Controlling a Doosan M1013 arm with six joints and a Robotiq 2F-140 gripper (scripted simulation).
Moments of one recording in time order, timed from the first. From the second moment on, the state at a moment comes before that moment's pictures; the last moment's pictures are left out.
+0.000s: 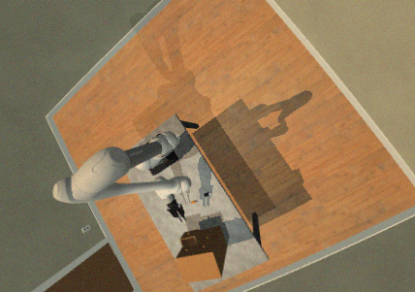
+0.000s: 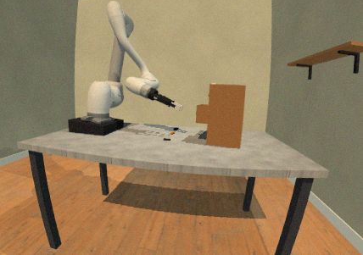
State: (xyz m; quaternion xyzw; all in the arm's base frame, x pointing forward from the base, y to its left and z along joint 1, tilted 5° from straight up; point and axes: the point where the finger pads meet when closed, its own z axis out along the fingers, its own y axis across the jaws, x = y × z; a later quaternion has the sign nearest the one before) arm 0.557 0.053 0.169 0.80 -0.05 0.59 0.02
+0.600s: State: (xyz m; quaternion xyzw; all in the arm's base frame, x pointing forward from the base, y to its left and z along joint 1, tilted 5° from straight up) arm 0.542 0.058 0.180 0.85 -0.05 0.53 0.01
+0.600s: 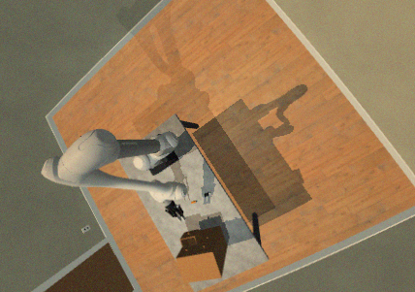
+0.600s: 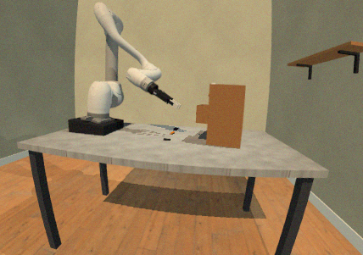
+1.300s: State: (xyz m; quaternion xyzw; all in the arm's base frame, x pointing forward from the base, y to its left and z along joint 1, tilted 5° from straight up) arm 0.526 0.058 0.194 0.89 -0.05 0.46 0.00
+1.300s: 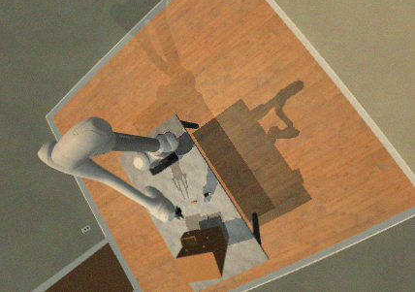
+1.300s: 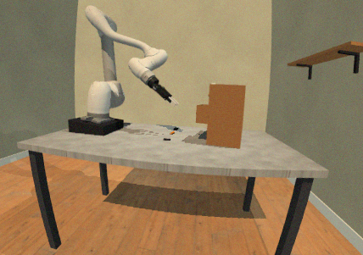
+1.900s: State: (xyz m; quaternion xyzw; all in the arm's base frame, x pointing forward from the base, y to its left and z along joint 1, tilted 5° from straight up) arm 0.518 0.056 0.200 0.90 -0.05 0.44 0.00
